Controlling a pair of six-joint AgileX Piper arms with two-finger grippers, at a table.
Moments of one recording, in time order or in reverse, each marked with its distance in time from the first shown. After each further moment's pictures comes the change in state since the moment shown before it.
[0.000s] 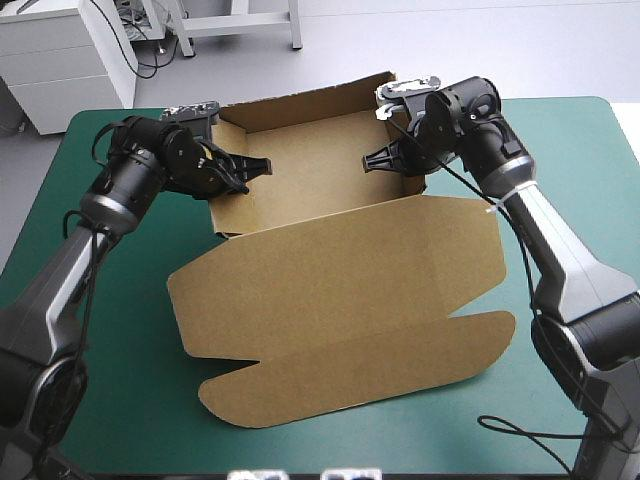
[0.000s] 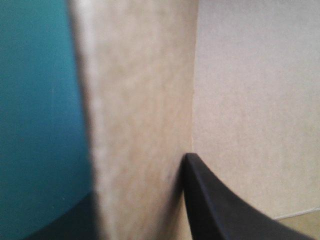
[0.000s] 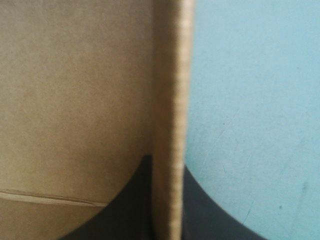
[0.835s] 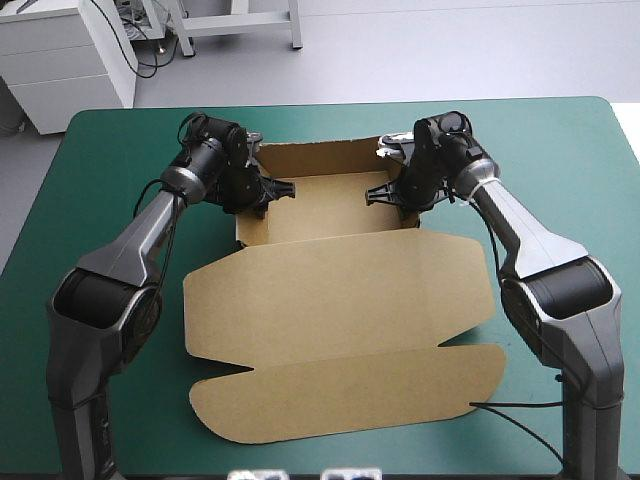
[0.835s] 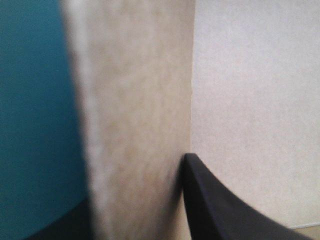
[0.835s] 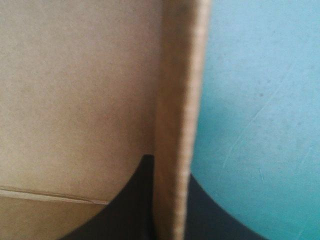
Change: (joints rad) left arm 0.000 0.378 -0.217 -0.007 0.147 0.055; right arm -0.065 0.215 0.076 0.120 -0.016 -0.011
